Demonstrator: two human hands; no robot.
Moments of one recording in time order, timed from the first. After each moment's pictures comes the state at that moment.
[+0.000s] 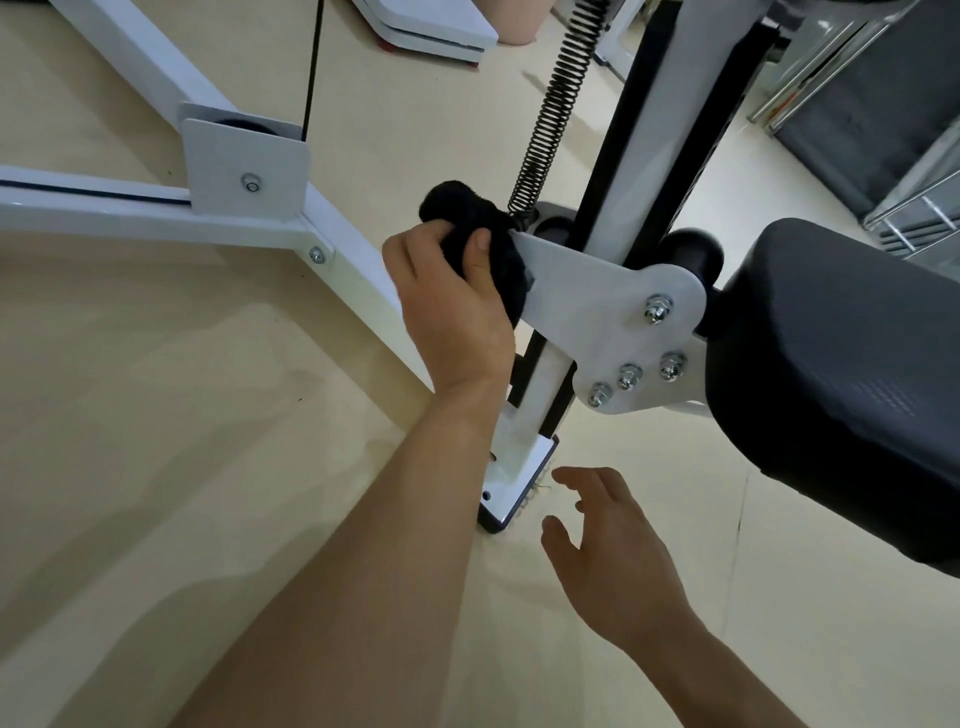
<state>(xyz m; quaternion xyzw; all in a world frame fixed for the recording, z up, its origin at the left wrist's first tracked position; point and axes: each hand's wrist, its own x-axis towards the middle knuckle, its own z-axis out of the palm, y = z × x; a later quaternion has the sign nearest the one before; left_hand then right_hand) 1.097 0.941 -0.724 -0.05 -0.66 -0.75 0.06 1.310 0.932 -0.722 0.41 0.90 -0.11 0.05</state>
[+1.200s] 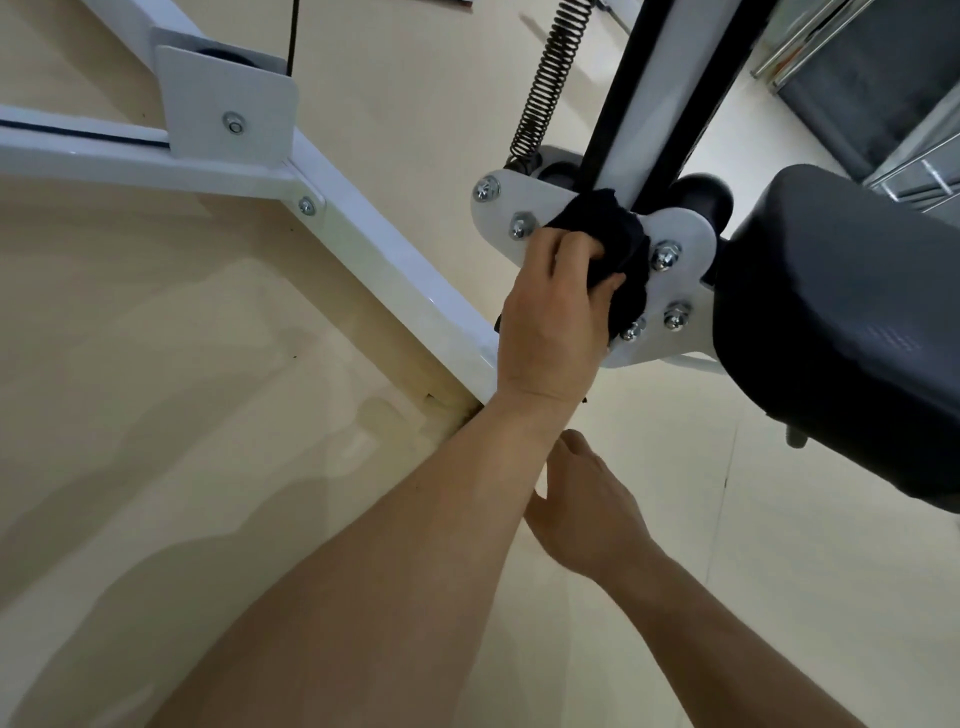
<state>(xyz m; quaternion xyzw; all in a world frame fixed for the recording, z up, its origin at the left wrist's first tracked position) 1.162 0.951 -0.725 -0.29 -0.66 -0.69 0.04 1.297 0.931 -0.741 0.40 0.90 -0.09 0.13</state>
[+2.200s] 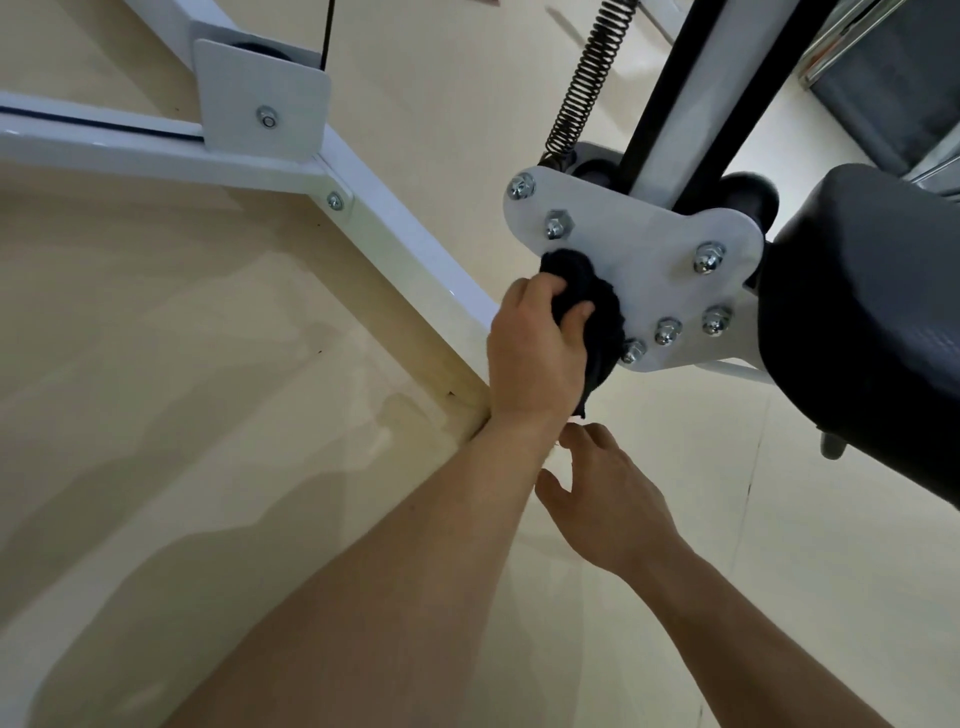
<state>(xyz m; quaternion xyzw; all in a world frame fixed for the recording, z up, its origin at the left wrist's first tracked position) 1.155 0.933 -0.755 -0.20 -0.69 -0.69 -0.10 1.288 0.932 -0.739 0.41 0.90 -0.09 0.14</state>
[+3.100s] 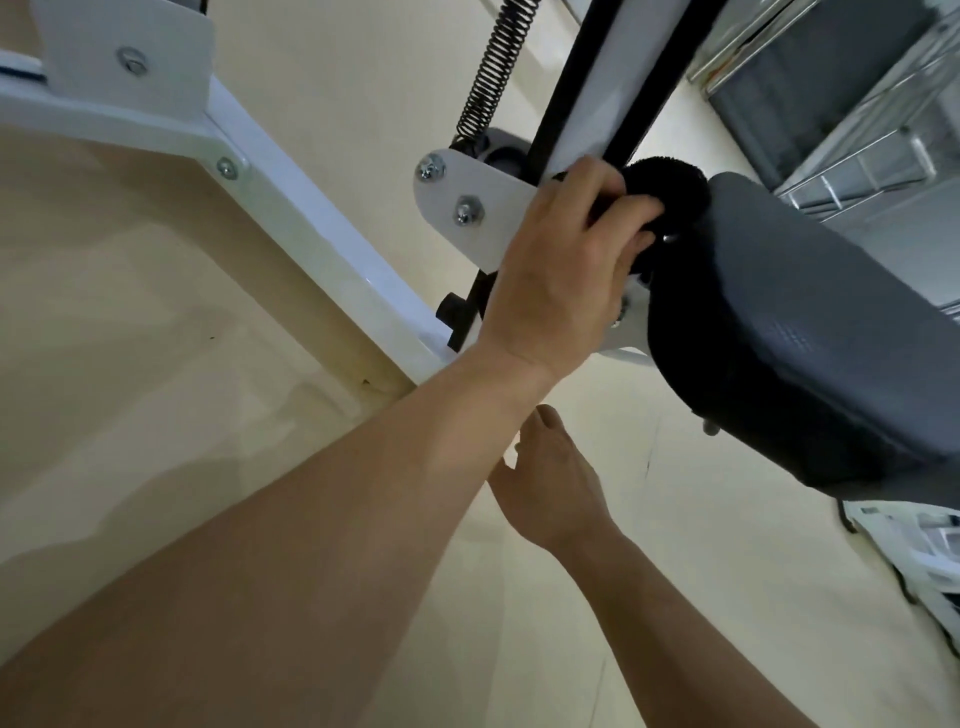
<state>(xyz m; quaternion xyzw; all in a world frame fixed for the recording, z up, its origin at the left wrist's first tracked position) 1.153 0.960 -0.681 -0.42 -0.58 -0.69 0.13 1.294 0.941 -0.720 0.46 0.88 -0.09 0.11</state>
